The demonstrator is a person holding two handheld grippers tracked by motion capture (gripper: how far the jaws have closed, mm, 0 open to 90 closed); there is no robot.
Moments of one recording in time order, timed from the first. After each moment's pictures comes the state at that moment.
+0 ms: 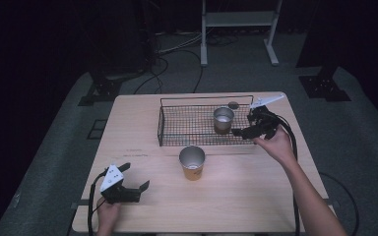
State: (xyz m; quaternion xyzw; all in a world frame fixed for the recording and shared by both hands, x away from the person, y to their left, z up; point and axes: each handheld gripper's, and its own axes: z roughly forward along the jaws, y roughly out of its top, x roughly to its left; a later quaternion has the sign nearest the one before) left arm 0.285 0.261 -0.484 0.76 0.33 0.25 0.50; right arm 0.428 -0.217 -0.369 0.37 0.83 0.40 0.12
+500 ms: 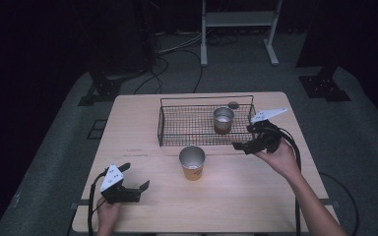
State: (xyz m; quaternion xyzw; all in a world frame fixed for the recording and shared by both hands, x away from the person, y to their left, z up) left arm 0.285 0.261 -0.484 0.76 0.33 0.25 0.50; right arm 0.389 -0.216 -0.376 0.33 0.84 0.41 0.12
